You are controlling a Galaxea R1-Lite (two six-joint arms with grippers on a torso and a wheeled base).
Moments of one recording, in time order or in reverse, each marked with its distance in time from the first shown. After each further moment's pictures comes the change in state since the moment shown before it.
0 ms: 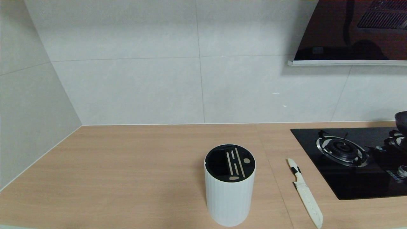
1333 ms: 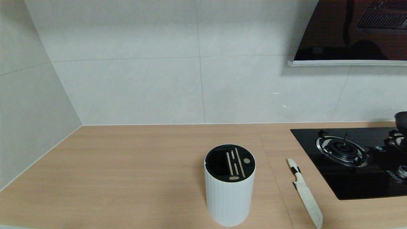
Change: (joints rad) left arm 0.000 0.000 0.000 0.000 0.000 0.000; right arm 0.034 0.468 -0.284 0.003 0.151 -0.018
